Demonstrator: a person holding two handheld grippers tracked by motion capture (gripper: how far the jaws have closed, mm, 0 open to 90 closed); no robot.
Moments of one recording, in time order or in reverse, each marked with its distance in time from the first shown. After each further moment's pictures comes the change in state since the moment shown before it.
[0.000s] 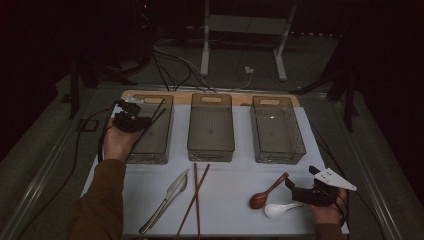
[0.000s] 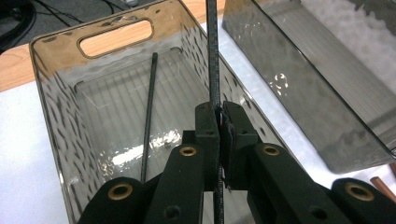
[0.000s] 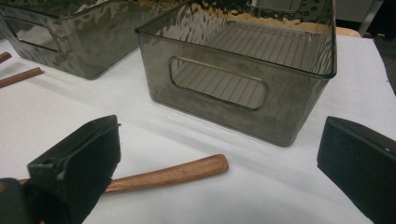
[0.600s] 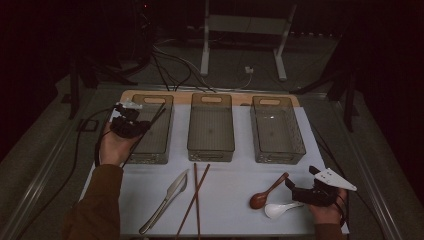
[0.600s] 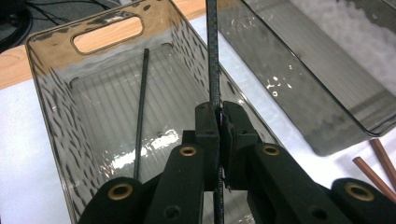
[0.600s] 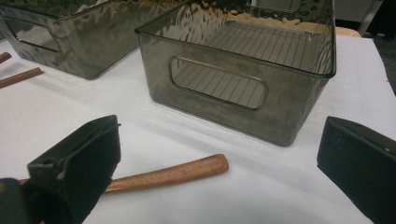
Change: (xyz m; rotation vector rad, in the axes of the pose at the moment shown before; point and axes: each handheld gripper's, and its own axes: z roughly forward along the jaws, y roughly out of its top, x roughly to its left) left arm -0.010 -0.010 -0.014 -0.003 -0.006 0.035; right arm 0.000 0.000 0.000 0.000 -0.001 0.002
